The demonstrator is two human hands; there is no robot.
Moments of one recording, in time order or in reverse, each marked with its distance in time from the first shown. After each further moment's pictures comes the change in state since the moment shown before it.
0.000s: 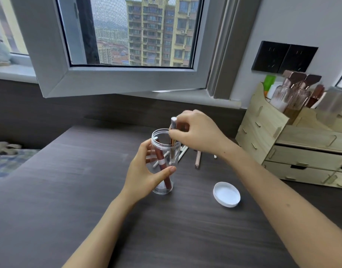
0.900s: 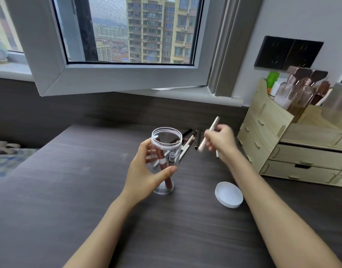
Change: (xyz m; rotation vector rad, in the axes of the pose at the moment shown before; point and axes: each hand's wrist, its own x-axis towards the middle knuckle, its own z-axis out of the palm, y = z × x) left_hand 0.000 -0.002 0.001 -0.022 0.015 -0.009; right_hand 0.019 0.104 0.048 0.645 0.329 0.725
